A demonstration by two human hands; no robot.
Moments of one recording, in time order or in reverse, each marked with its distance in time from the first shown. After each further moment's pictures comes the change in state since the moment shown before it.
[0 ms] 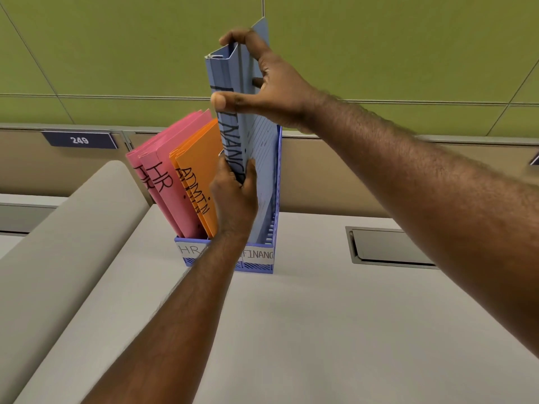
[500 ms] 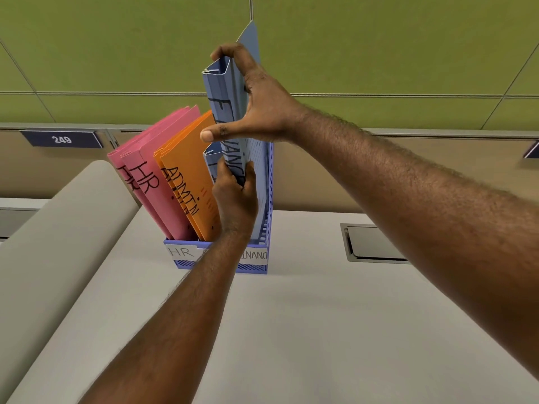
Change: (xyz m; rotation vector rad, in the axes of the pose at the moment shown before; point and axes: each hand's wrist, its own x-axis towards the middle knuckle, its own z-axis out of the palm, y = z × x) left_hand -0.004 -0.023 0.029 -0.002 -0.011 -0.050; right_hand -0.005 0.024 0.014 -0.123 -0.036 -0.001
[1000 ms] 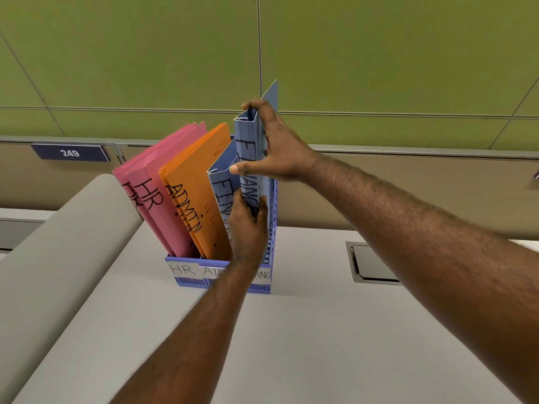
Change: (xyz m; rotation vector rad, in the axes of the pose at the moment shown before) left_hand -0.019 -0.023 0.011 -0.026 -0.140 -0.101; right_hand -0.008 0.046 0.021 0.010 0.010 0.132
